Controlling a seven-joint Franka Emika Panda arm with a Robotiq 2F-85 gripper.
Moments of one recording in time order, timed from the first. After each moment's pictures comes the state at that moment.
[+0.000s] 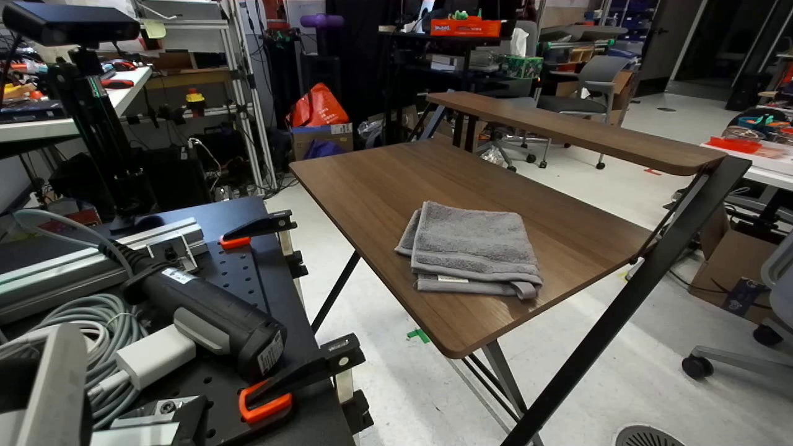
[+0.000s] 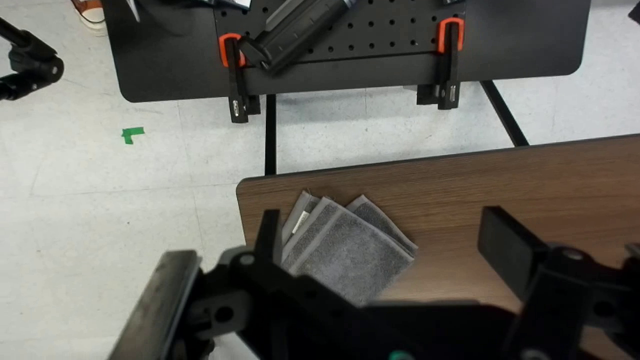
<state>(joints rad) 0.00 -0.56 0.02 -2.54 -0.02 1.96 0.03</state>
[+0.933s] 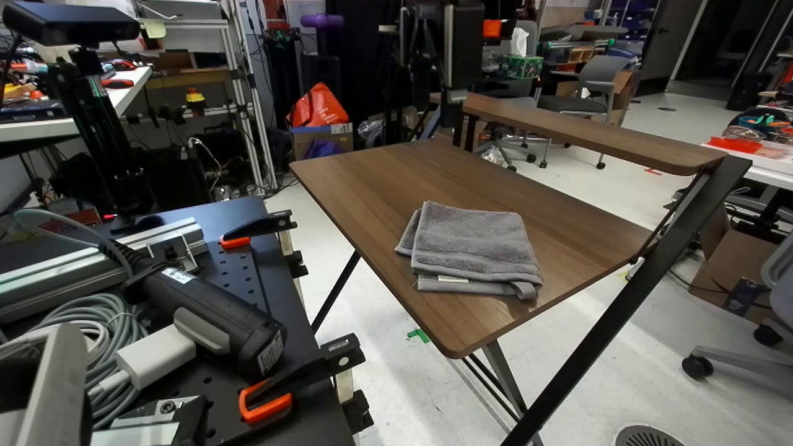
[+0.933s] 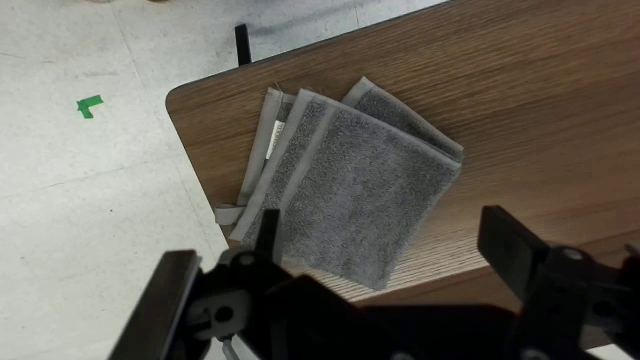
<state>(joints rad) 0.00 0.06 0.03 -2.36 -0.02 2.48 0.22</state>
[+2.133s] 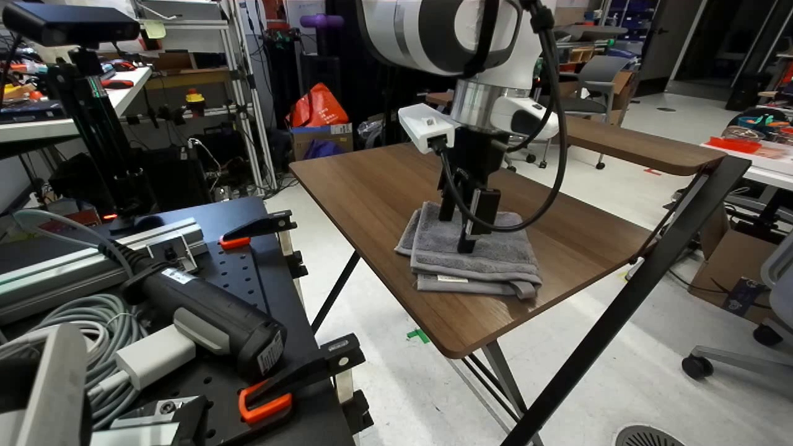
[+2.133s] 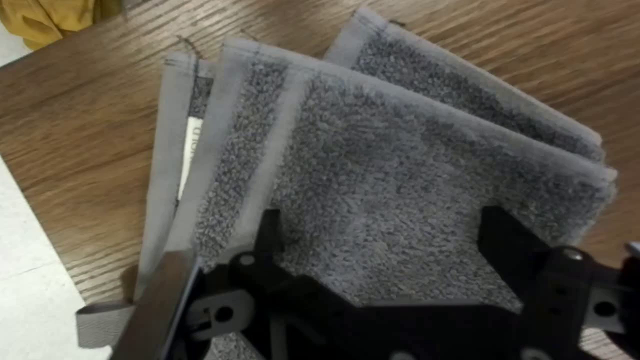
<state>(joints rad) 0.04 0.66 0.00 -1.95 0.00 2.49 0.31</state>
